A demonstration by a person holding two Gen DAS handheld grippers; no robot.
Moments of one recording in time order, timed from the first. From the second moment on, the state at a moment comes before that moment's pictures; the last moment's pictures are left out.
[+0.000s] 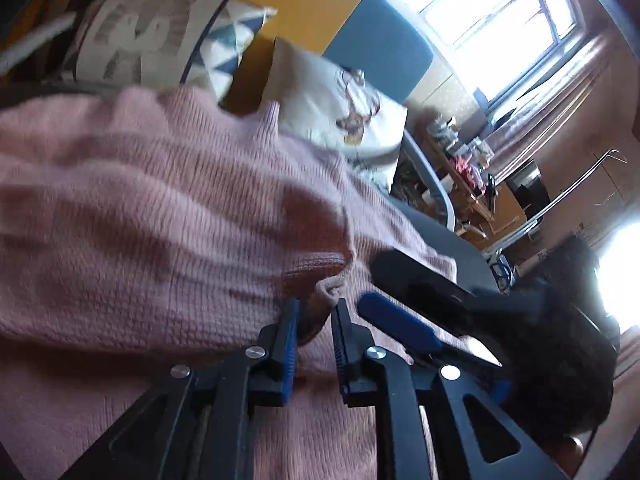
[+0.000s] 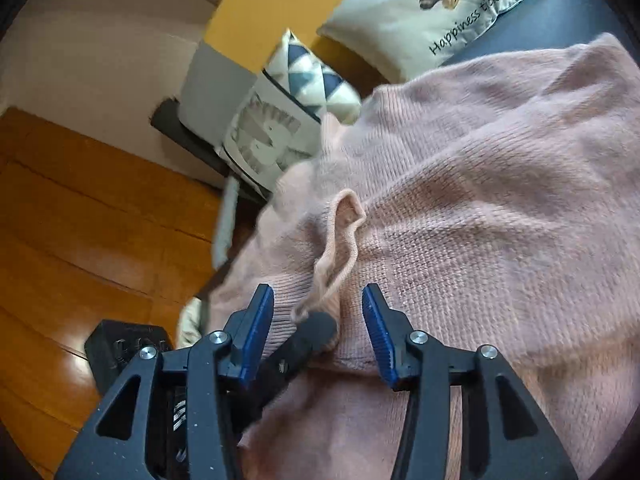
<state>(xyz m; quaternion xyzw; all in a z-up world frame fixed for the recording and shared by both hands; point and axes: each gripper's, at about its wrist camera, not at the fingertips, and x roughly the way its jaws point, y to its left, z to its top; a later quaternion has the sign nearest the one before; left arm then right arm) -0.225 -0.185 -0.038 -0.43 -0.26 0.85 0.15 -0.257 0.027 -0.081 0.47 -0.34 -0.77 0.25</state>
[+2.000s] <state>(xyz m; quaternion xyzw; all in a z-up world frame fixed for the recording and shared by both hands) -0.132 -0.437 -0.076 -0.28 -0.41 0.86 -0.01 -0.259 -0.022 -0.062 0.52 -0.18 -0.81 0.19</state>
